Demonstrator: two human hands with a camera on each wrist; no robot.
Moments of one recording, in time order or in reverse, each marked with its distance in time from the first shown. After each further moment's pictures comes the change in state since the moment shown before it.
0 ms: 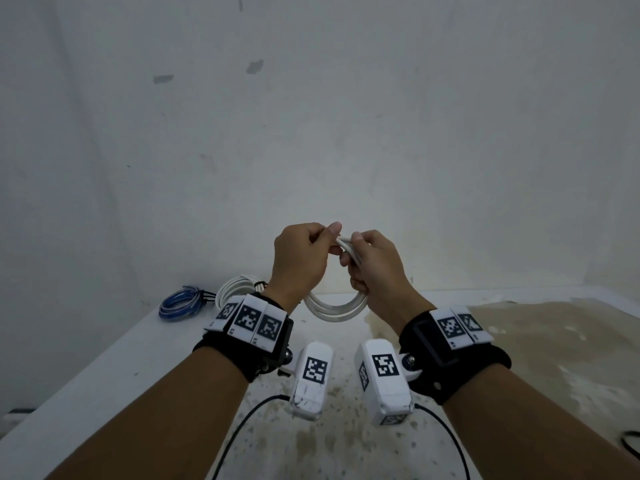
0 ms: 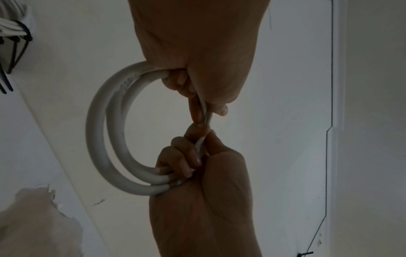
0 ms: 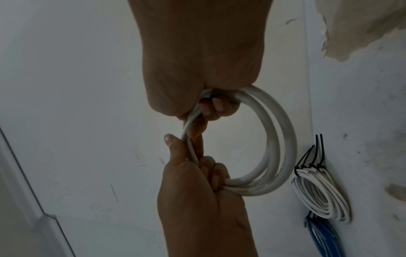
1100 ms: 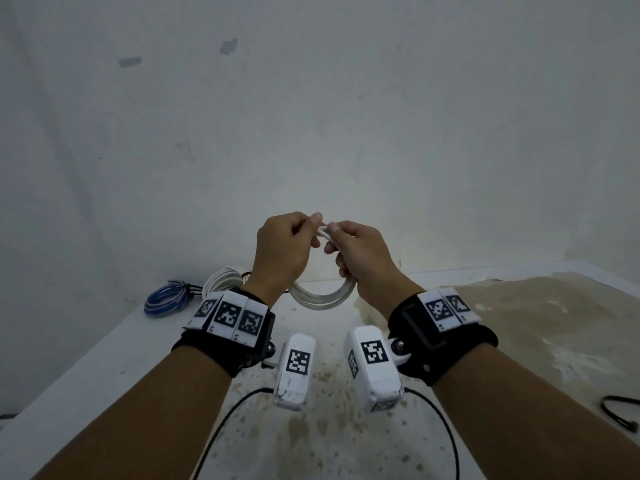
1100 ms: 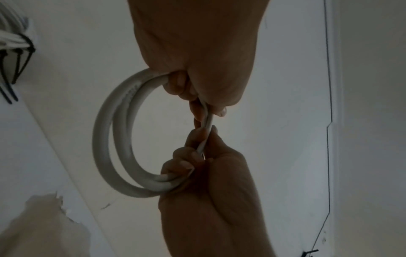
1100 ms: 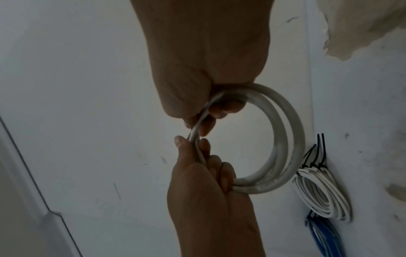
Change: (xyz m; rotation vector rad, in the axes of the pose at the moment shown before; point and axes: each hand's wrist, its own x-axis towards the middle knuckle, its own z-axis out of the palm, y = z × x) left_hand -0.003 -0.008 0.001 0.002 -0.017 -0.010; right_hand -0.002 0.006 -0.004 -0.097 0.001 -0.028
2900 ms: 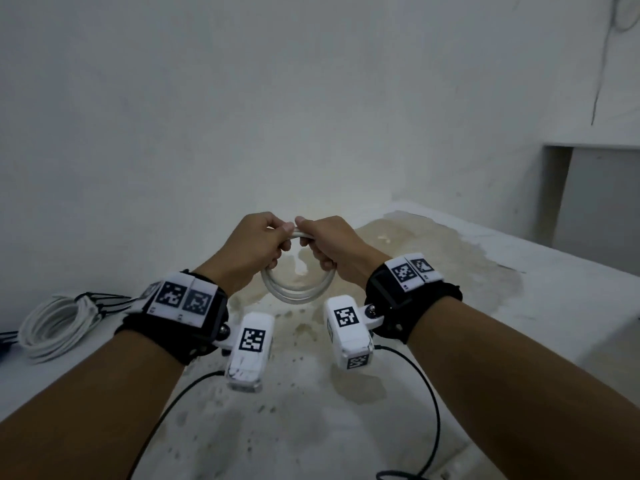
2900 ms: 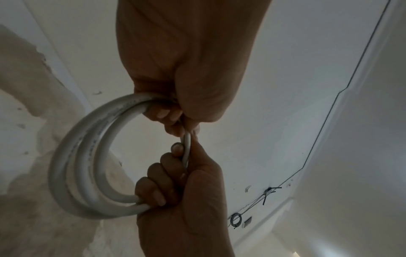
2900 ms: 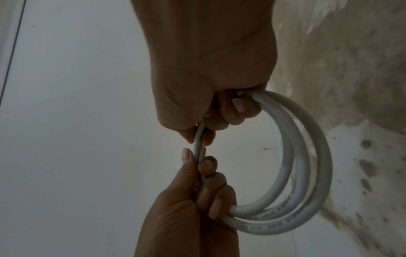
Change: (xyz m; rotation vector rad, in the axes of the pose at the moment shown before) left_hand -0.058 0.088 0.146 -0.242 -0.662 -0.224; right_hand -0.069 0.002 -0.188 -0.190 0.234 0.214
